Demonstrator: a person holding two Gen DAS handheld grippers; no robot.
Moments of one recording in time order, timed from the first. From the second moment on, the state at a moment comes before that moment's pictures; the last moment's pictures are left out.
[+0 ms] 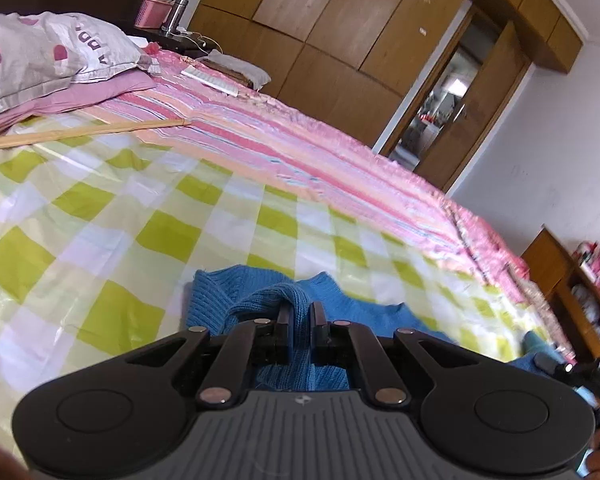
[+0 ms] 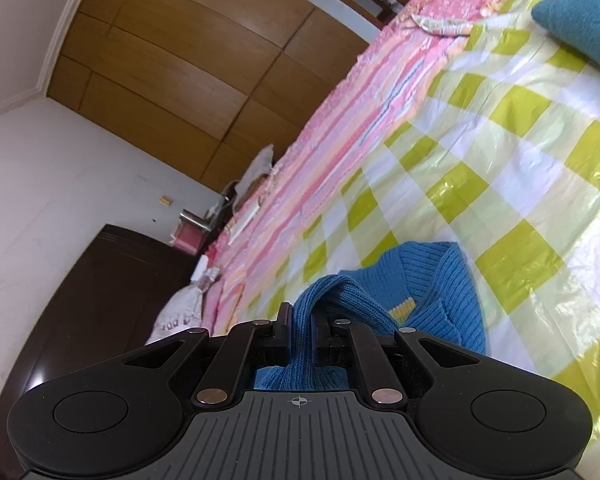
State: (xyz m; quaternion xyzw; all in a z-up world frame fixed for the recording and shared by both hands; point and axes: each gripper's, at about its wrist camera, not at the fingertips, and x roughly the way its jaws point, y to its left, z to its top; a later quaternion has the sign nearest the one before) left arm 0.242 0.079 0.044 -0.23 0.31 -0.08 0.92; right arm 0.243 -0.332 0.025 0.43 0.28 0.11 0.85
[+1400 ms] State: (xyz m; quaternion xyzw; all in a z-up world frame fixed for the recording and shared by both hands) left arm 0.276 0.105 0.021 -0.24 0.32 0.02 0.92; right arm 0.291 -0.326 0.007 0.38 0.32 0.05 0.87
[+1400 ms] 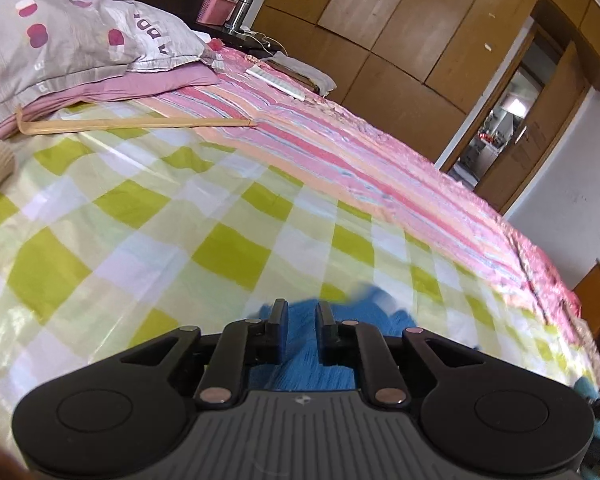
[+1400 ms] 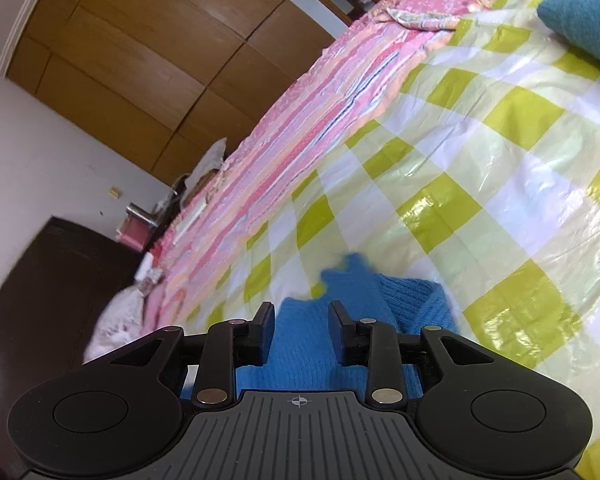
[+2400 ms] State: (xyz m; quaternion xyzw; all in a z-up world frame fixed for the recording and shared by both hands) left arm 0.201 0.087 0.008 -0.12 0.36 -0.02 0.93; right arm 0.225 -0.306 0.004 0.17 0.39 0.04 0.90
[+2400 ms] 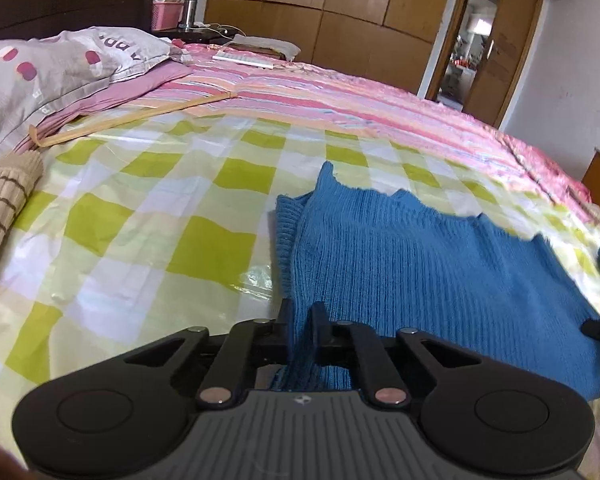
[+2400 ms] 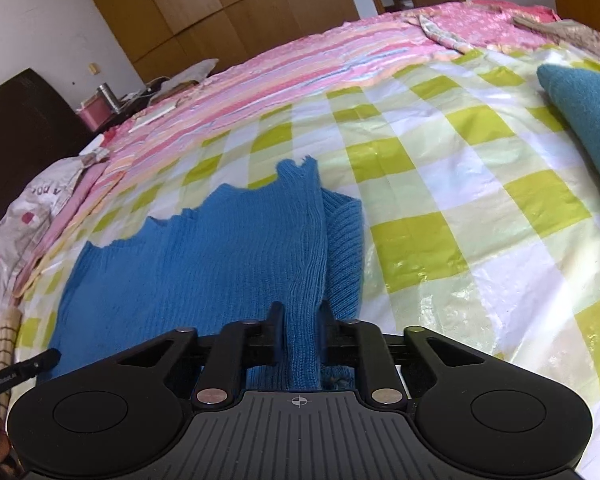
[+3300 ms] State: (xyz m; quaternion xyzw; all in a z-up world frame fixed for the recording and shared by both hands) left arm 0.193 0.079 -0.002 -0.07 0.36 0.01 0.93; right arm 0.235 -0.305 -0.006 0.15 0.39 0.02 0.91
